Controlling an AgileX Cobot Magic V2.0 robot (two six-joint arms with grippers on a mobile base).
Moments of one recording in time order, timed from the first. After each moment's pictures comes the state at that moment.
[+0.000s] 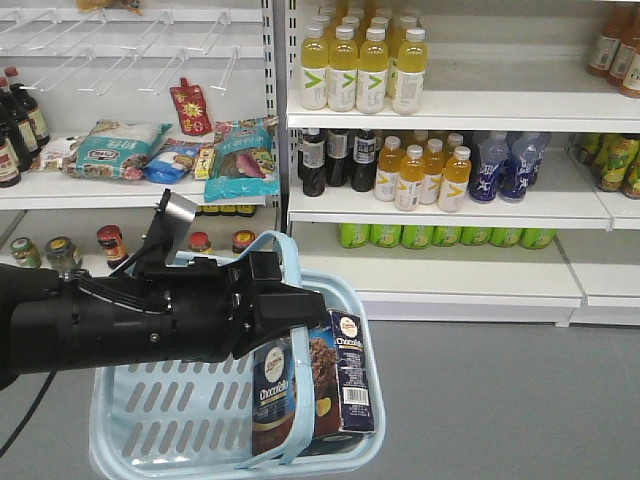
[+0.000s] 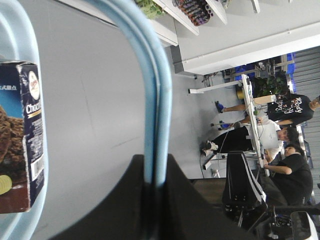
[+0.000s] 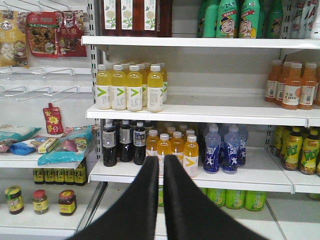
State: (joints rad) left arm -0.49 1.38 -0.78 -1.68 0.65 0.71; right arm 0.02 -0.01 0.03 -0.12 0.04 0.11
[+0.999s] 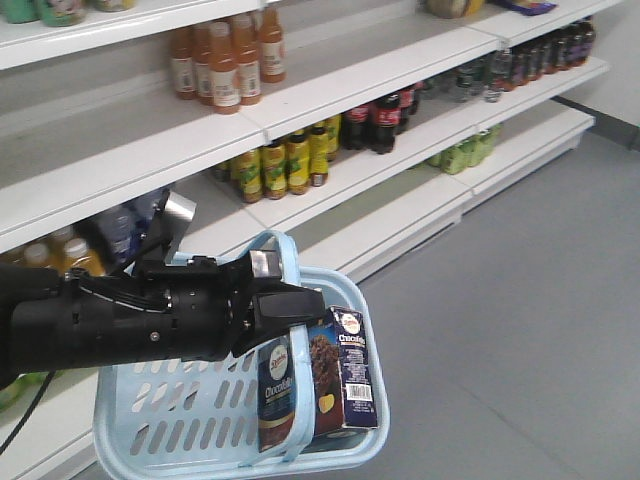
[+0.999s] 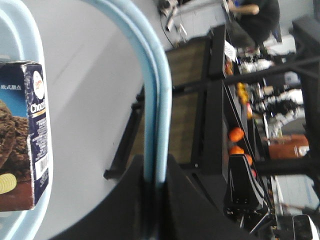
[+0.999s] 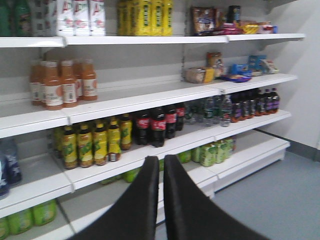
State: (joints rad) left arm -0.49 1.38 -0.78 -1.68 0.64 0.71; right arm 0.02 -0.01 0.03 -0.12 0.04 0.11
